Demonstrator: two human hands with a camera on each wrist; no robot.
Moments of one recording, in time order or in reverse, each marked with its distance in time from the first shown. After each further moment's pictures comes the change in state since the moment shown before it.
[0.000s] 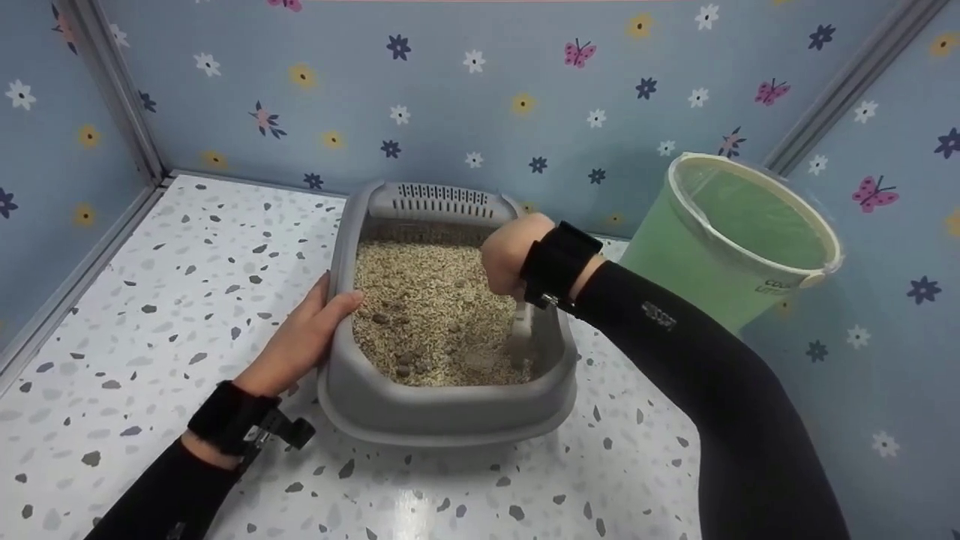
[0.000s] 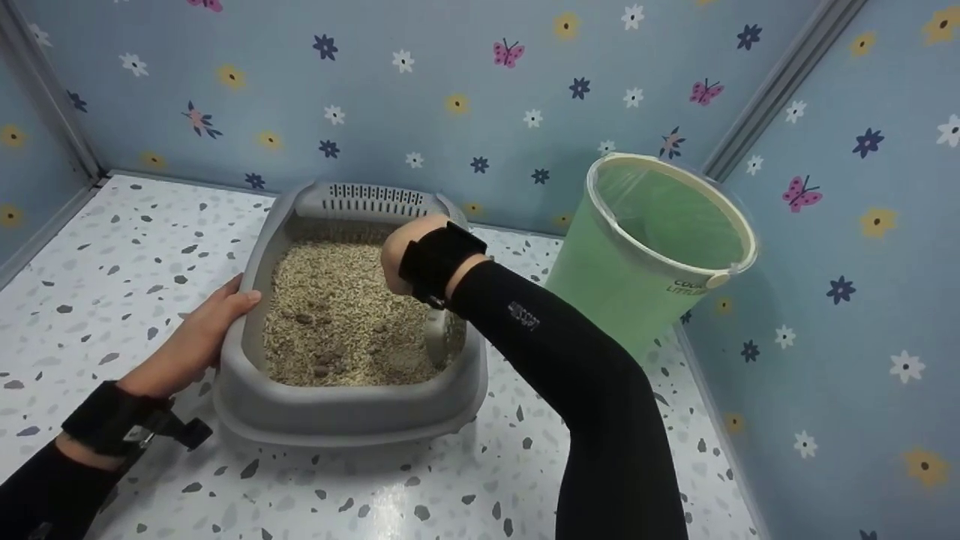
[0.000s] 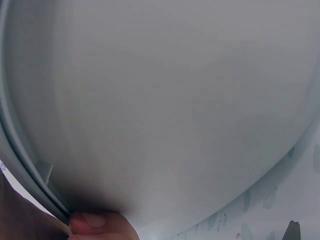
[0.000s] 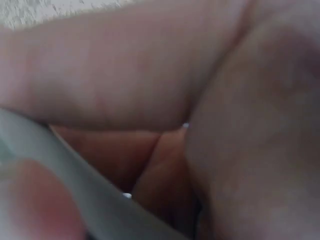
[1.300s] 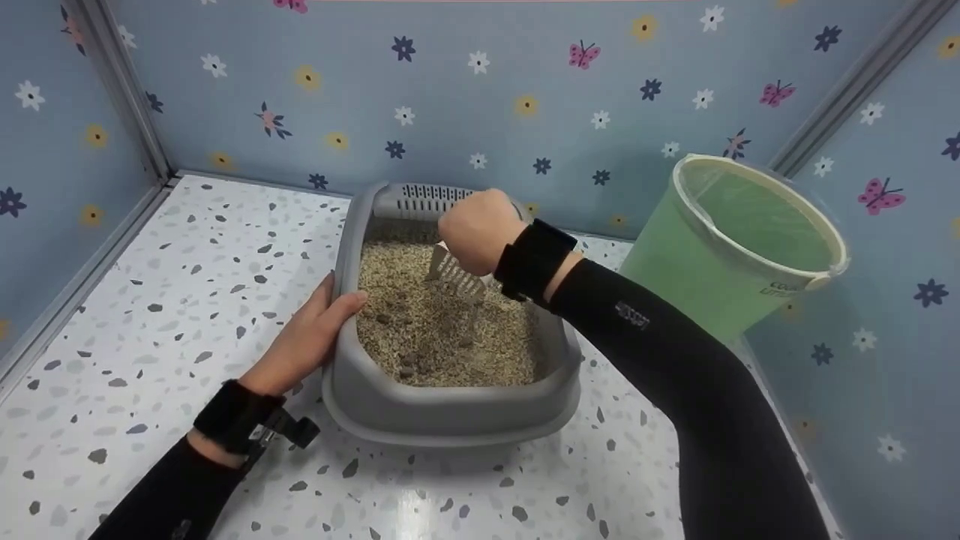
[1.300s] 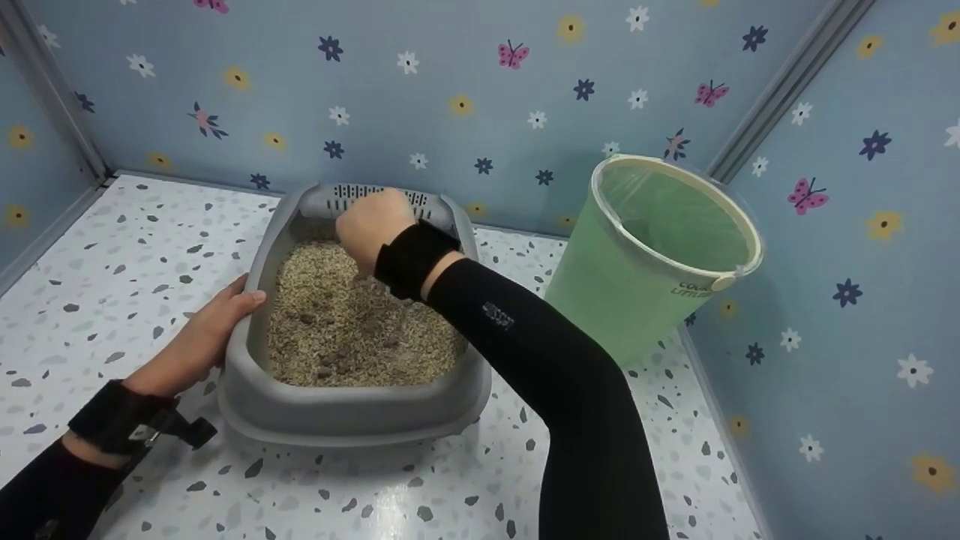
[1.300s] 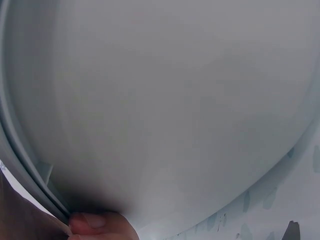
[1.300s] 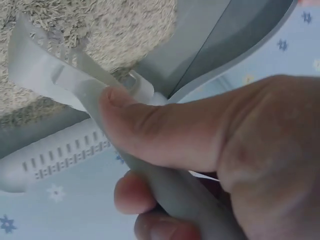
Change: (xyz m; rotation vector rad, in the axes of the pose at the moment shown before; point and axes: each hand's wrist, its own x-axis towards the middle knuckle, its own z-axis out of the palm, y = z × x) left_hand 0.000 -0.001 0.000 0.003 0.003 -0.004; right_hand 0.024 -0.024 -0.009 -0.160 0.497 -0.046
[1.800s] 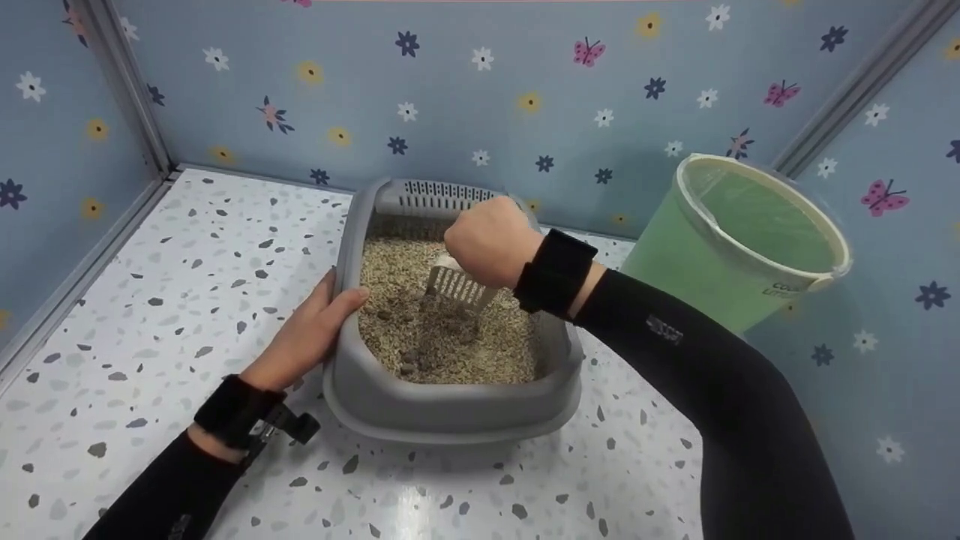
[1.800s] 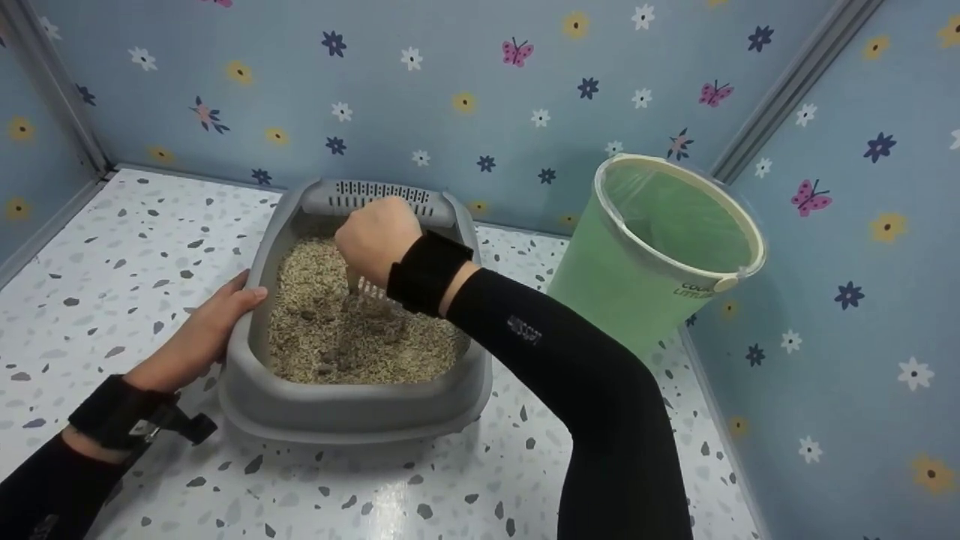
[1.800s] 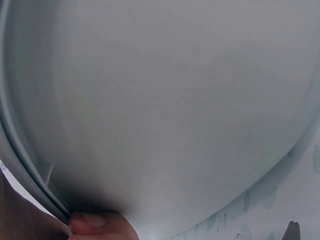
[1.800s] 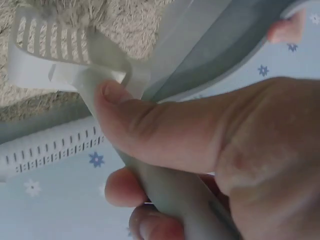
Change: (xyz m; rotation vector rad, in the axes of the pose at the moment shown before) left_hand -0.001 0.001 0.000 -0.005 0.001 -0.017; right_hand -0.027 -0.007 -0.005 -0.038 0.117 -0.062
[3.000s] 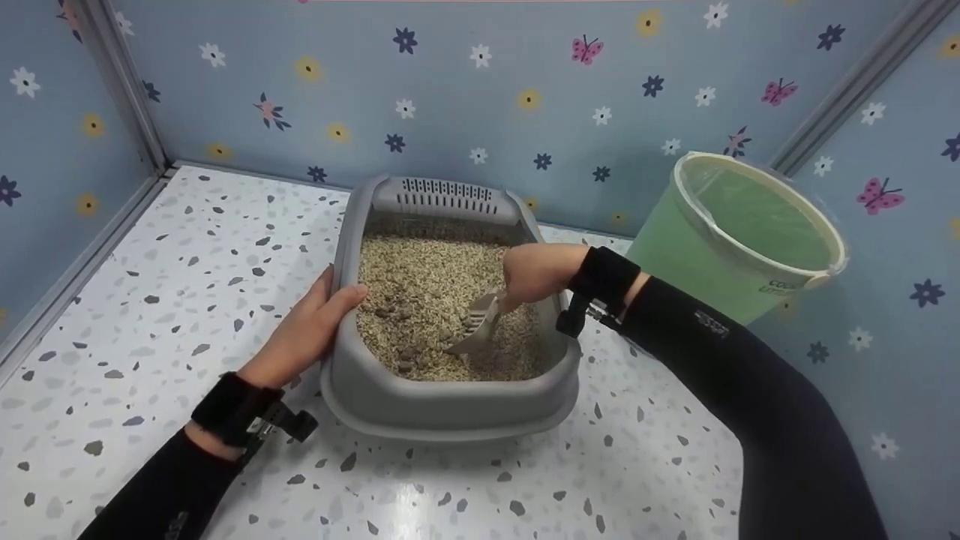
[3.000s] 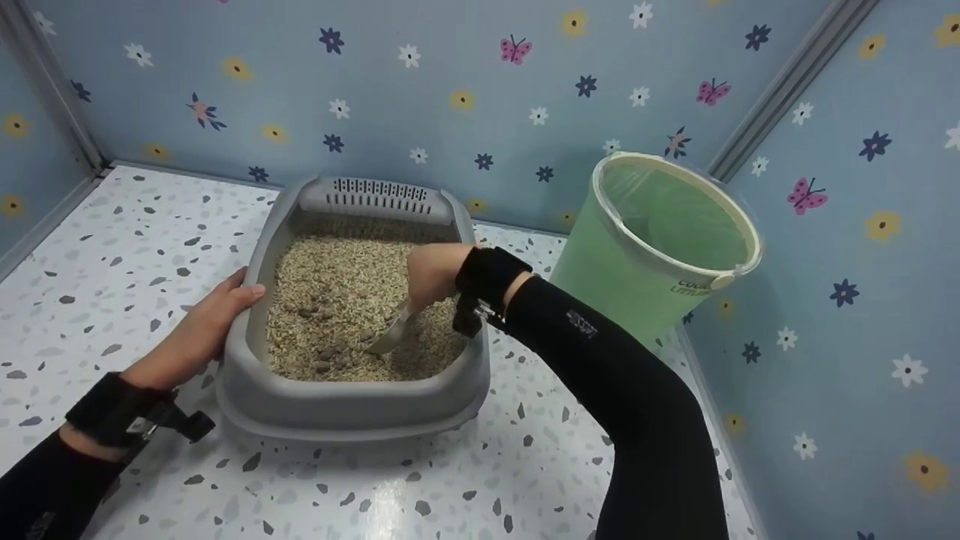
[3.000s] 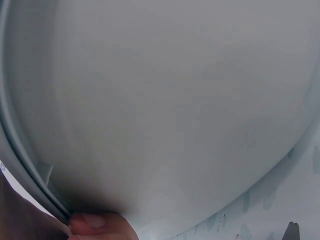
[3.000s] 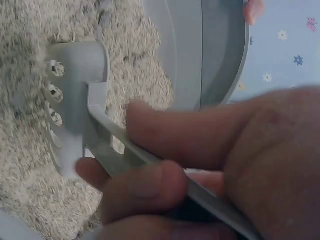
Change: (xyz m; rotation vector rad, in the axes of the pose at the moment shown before) left_hand 0.000 -0.001 0.000 0.004 -0.010 -0.001; right_hand -0.025 0.039 0.056 0.729 -0.483 0.111
